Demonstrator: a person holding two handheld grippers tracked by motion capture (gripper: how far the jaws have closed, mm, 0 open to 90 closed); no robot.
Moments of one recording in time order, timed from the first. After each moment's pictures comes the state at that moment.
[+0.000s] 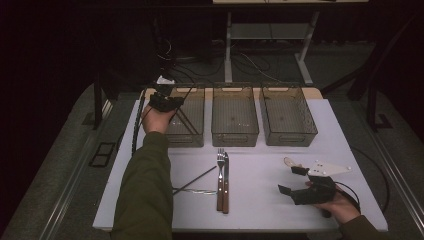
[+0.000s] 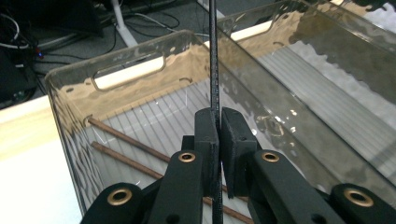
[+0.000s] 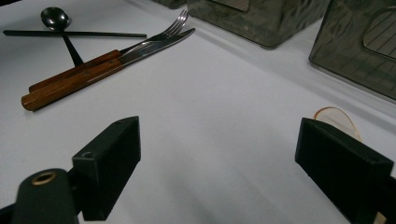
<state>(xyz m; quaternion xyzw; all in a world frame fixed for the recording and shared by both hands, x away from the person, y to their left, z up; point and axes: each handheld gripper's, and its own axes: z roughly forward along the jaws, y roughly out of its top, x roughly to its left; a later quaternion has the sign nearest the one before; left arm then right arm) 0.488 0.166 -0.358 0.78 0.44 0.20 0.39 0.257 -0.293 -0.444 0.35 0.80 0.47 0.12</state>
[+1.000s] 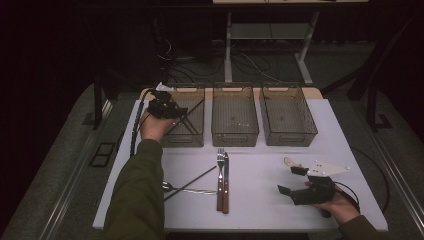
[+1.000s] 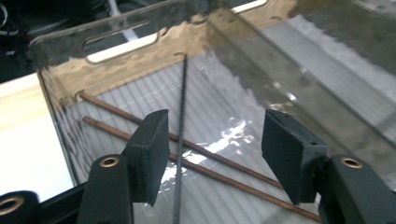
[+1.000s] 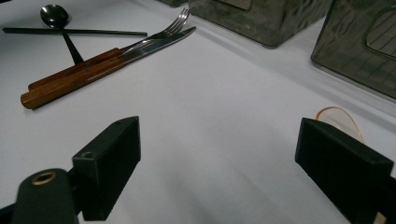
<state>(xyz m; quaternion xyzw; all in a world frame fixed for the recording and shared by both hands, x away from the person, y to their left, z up) 0.469 0.172 -0.364 0.79 0.43 0.17 0.40 0.257 -0.292 -0.444 0.35 0.80 0.47 0.12</state>
